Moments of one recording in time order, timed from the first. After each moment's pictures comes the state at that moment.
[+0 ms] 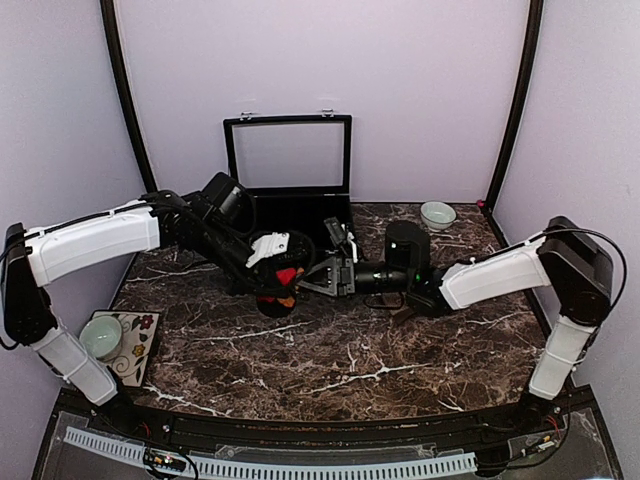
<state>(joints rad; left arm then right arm) -0.75 1.53 1.30 -0.75 0.53 0.74 0.89 1.78 0.92 0.76 -0.69 0.89</state>
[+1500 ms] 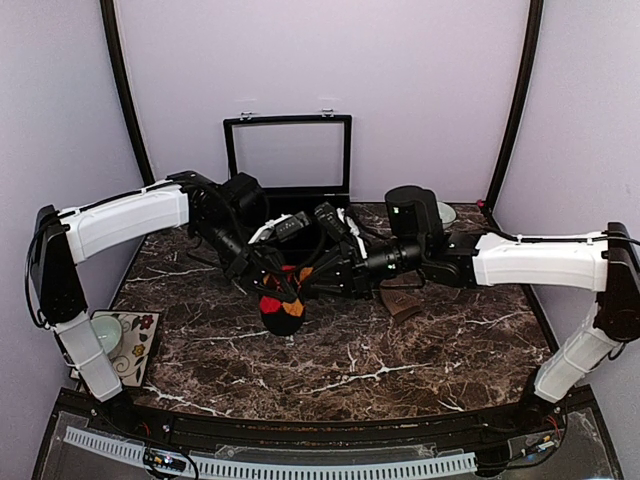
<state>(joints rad) -0.68 1.74 1.54 -1.13 1.18 0.62 0.93 1.54 1.09 0.12 -0.78 0.08</state>
